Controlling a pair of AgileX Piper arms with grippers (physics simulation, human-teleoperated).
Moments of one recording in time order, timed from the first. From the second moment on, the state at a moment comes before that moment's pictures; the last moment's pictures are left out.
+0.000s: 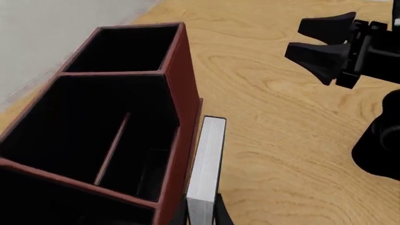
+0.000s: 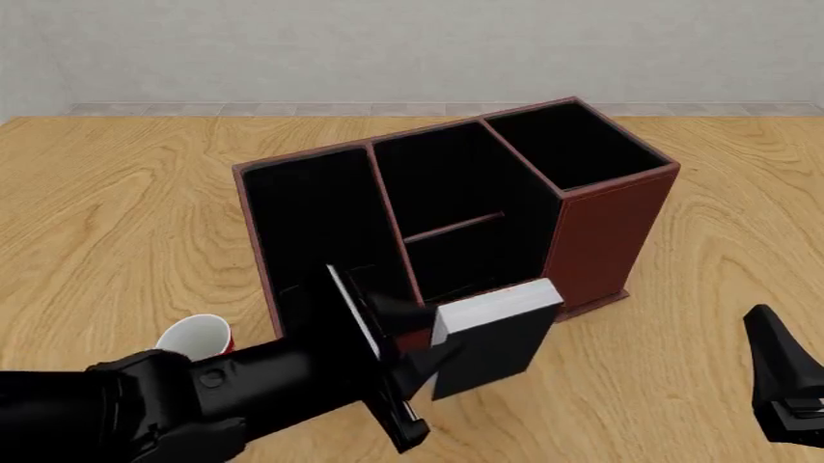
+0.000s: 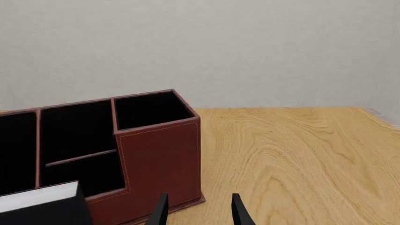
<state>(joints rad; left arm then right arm) -1.00 1.37 -0.52 -0.44 0.13 0.00 0.00 -0.04 0.04 0.01</state>
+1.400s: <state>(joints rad) -0.88 1.27 -0.67 -0.40 0.14 0.00 0.01 -0.04 0.04 0.01</state>
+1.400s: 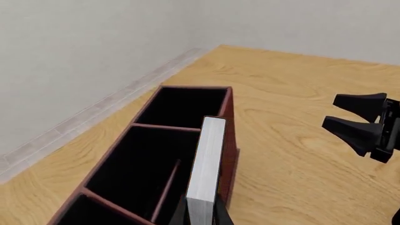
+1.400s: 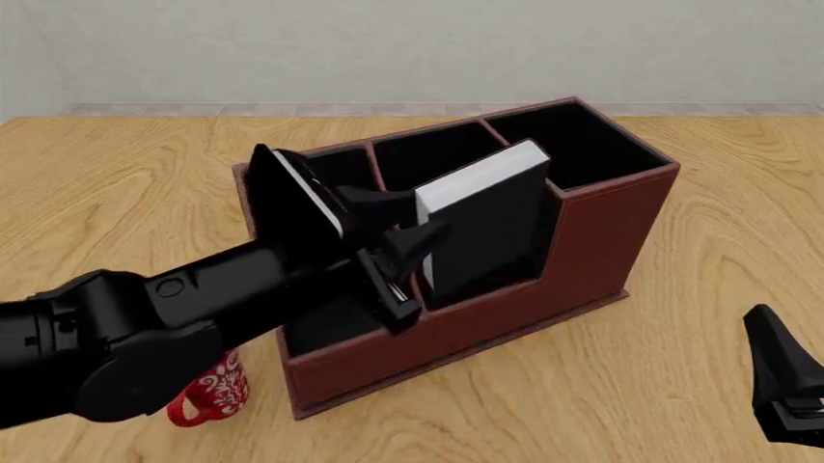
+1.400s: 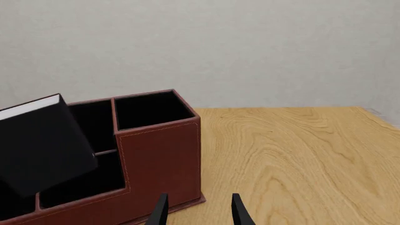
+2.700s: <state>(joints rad) -0.81 1.54 -0.75 -0.52 0.19 0.00 0.01 -0.04 0.03 0.01</state>
